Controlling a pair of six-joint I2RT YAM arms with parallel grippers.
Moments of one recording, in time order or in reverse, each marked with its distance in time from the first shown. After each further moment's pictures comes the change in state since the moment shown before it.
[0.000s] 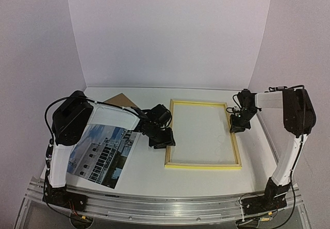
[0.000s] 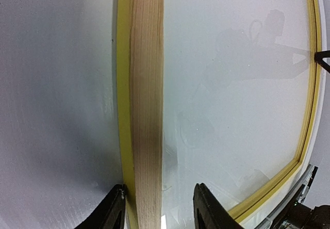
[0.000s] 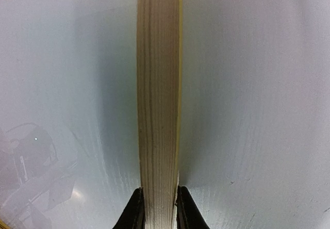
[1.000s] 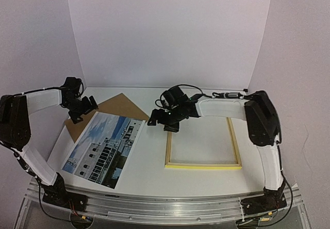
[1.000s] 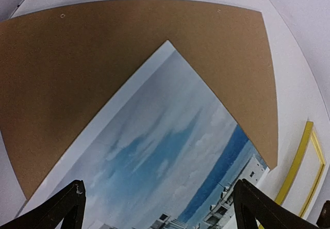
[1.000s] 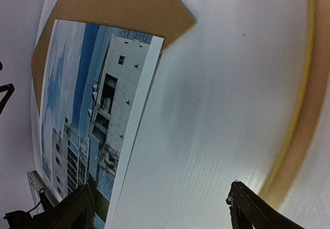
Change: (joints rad) left arm 0.833 -0.558 -0.367 -0.152 -0.083 0.252; right arm 0.688 0.232 0.440 0.241 -0.086 0.599
